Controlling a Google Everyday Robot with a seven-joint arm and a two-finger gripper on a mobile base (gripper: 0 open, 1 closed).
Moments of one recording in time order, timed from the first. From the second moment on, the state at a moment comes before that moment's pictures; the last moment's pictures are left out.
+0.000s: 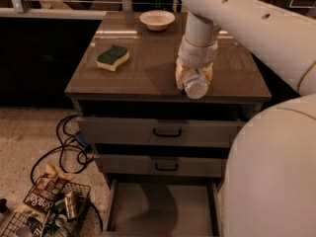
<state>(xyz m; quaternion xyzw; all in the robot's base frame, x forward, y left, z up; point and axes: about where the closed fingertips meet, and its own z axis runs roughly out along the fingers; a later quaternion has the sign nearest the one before) 0.639 -0.112 0.812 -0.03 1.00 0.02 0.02</state>
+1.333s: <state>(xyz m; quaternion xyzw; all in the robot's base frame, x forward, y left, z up) 0.581 -0.141 0.883 0.01 1.00 -0.03 0.08</state>
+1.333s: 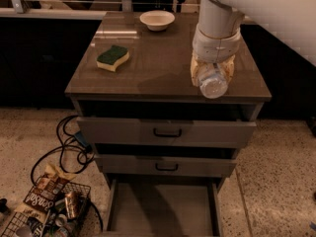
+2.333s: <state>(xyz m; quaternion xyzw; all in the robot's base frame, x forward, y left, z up) 0.448 -0.183 0.871 0.04 1.00 -0.06 0.02</state>
